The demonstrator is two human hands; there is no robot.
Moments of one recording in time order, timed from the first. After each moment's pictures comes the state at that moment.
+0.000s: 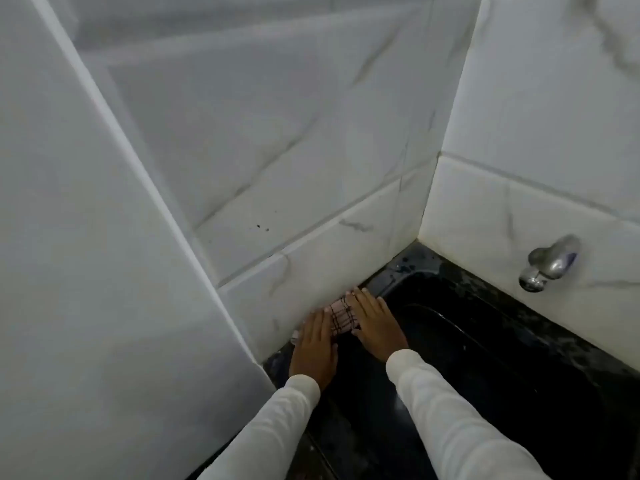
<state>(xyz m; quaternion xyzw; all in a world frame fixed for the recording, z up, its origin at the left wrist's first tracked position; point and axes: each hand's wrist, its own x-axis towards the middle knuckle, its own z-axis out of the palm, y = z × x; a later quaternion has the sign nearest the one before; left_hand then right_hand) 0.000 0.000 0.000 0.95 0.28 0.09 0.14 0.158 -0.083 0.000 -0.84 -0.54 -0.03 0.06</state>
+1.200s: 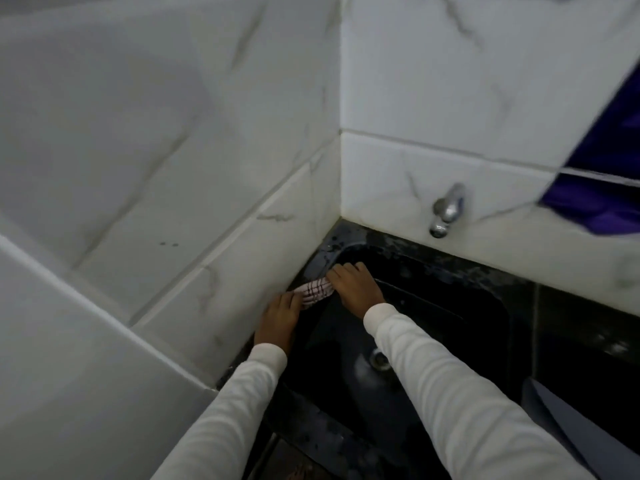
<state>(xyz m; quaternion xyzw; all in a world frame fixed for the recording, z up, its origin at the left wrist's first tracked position) 0.056 0.021 0.037 0.99 0.07 0.08 0.03 0.197 -0.135 0.053 -0.88 -0.46 -0.07 -0.03</state>
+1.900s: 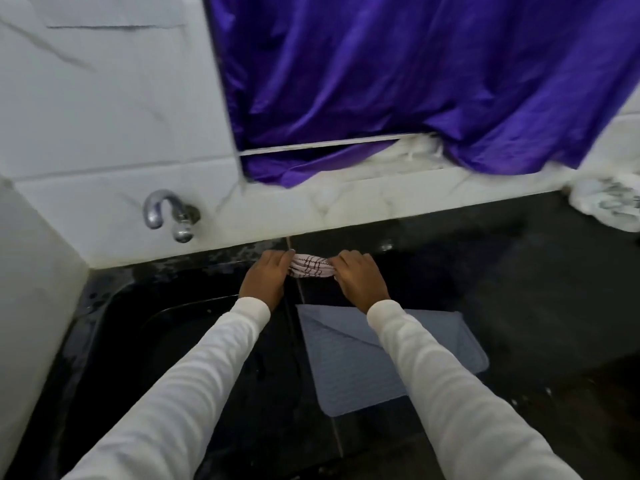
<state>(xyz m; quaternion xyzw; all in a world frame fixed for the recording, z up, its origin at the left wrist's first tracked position) 0.151 -0.349 0.109 0.92 -0.35 0.16 0.11 0.087 -0.565 0.096 -0.98 -0.06 -0.19 -0.02</state>
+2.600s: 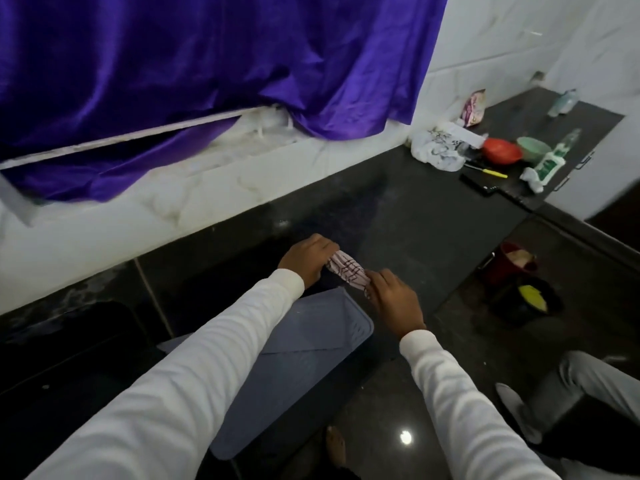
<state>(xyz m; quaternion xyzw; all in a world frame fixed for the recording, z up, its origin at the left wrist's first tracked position) 0.103 -0.673 0.078 0.74 -0.64 0.01 0.21 -0.113 -0.779 0.060 -0.95 0.25 -0.19 0.03</state>
